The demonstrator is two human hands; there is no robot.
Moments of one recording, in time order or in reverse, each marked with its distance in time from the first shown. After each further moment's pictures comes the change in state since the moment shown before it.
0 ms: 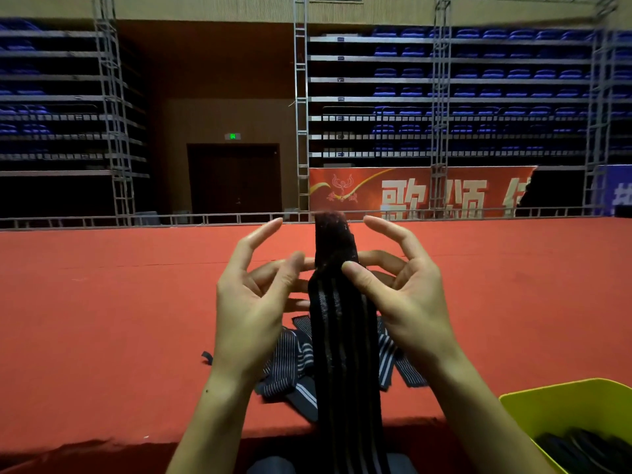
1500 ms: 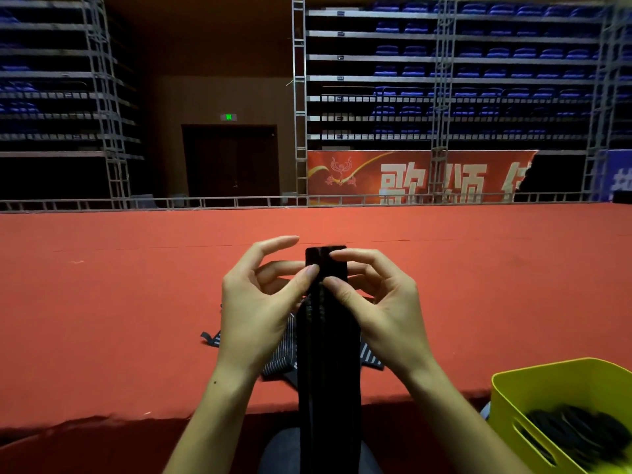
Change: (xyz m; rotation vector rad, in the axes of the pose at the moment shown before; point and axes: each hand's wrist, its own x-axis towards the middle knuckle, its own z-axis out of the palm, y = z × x) left_hand -0.009 -0.029 -0.007 0.083 0.028 -0.061; right_hand -0.023 0.041 0.005 -0.133 -0.012 -0.012
